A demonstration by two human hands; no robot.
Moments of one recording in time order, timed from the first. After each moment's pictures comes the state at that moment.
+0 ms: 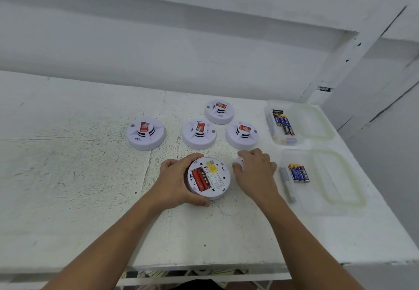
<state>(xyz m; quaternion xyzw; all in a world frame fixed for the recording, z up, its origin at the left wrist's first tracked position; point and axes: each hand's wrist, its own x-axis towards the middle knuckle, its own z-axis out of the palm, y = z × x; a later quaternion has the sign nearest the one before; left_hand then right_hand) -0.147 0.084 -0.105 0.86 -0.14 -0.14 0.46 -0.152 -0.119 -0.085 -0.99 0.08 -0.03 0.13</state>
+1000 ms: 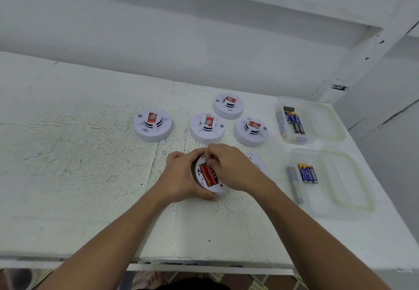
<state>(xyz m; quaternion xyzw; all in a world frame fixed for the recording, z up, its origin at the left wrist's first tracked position) -0.146 0.081 -0.108 0.87 -0.15 -0.09 0.46 -0.136 -0.072 -0.060 -0.95 -0.15 0.11 0.25</state>
